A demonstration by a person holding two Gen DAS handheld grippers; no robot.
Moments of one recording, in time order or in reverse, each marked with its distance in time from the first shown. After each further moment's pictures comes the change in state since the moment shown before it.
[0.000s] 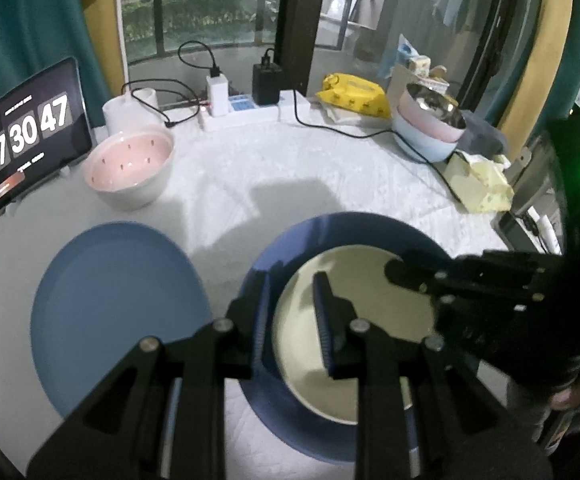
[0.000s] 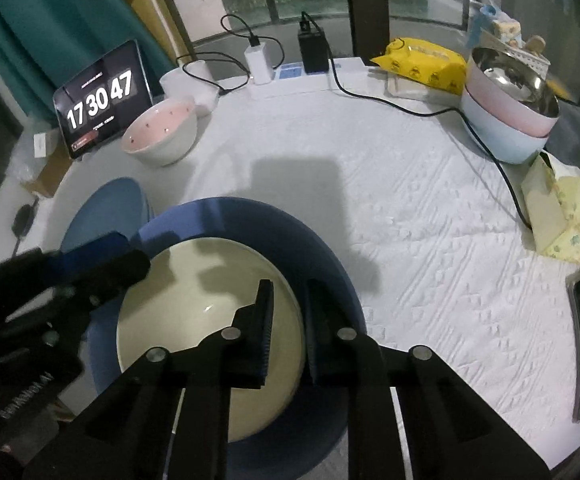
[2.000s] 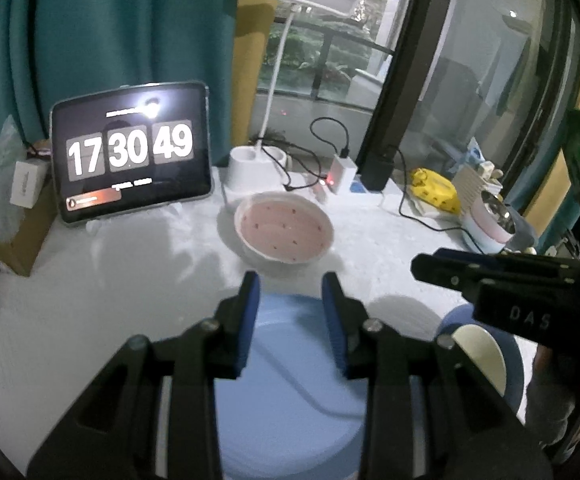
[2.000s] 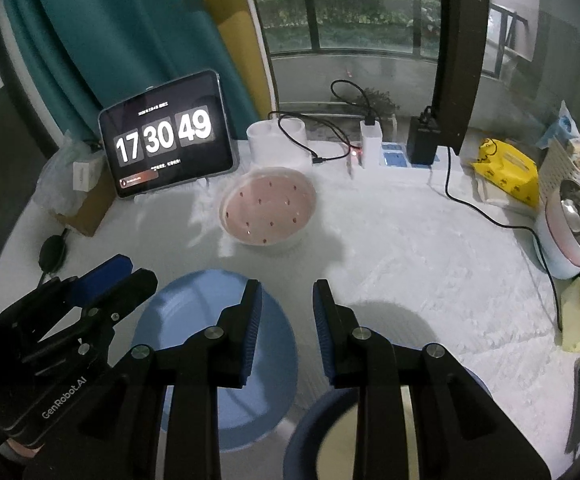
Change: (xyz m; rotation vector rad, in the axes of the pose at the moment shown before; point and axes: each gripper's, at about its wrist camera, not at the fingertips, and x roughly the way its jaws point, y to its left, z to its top) left arm -0.059 0.171 0.025 -0.172 -0.200 0.040; right arm 0.003 0.150 0.096 -0.110 -0.073 0.021
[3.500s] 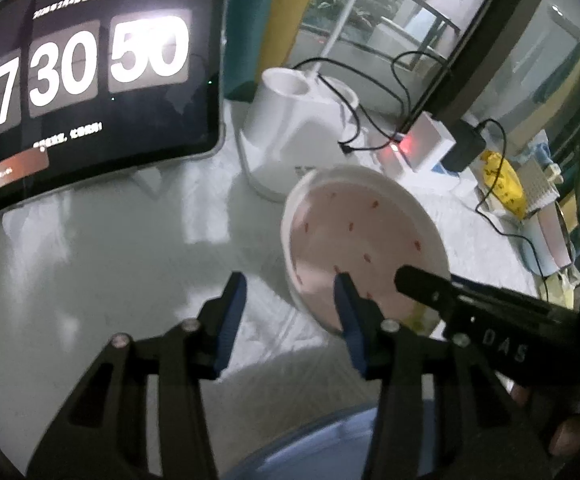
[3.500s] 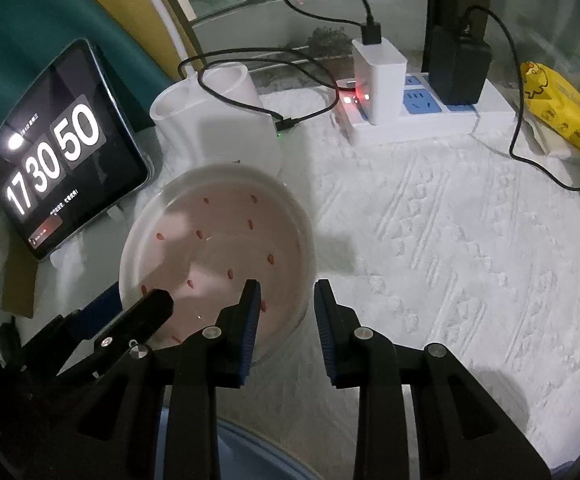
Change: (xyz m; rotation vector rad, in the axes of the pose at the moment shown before) left arm 0.167 0.061 0.036 -0.107 0.248 -0.021; right arm 0.166 -0.019 0.049 0.236 0.179 -0.068
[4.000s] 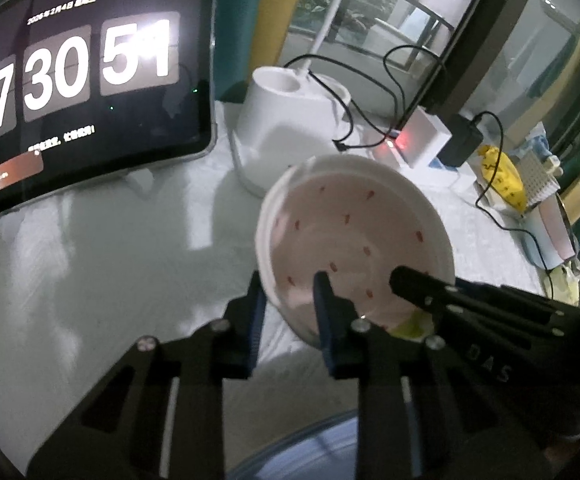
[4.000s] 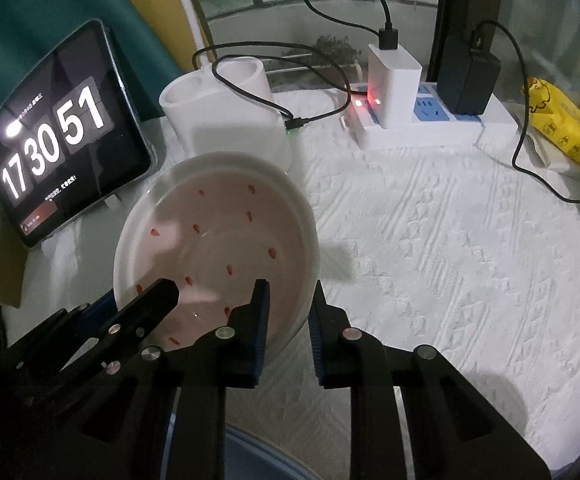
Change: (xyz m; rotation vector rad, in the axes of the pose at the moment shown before) left arm 0.004 -0.007 -0.005 0.038 -0.018 0.006; right arm -0.001 0.013 -0.010 -0.051 -0.036 -0.042
